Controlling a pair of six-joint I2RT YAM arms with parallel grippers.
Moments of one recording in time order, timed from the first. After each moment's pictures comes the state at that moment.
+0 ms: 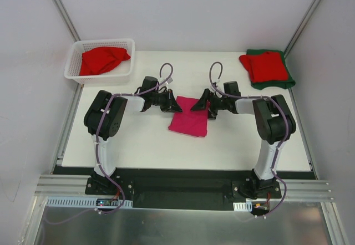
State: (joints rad) left arm -0.38 2.01 1.08 0.23 0.83 -0.64; right arm 0.28 1.96 1.00 0.10 -0.87 0.70
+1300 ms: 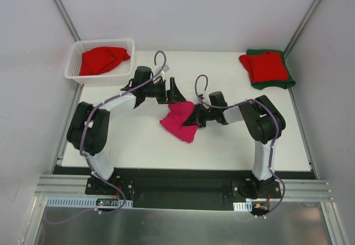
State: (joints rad) left arm -0.38 1.83 1.09 0.09 0.81 -0.61; right arm 0.46 2.01 0.89 0.33 -0.85 0.88
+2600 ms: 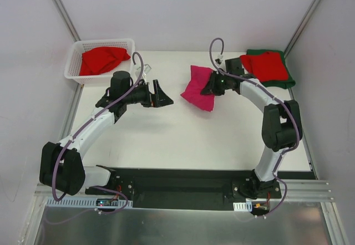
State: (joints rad) left arm -0.32 1.29 0.92 -0.08 0.72 -0.54; right arm 0.31 1.84 1.36 -0.39 -0.49 0.42
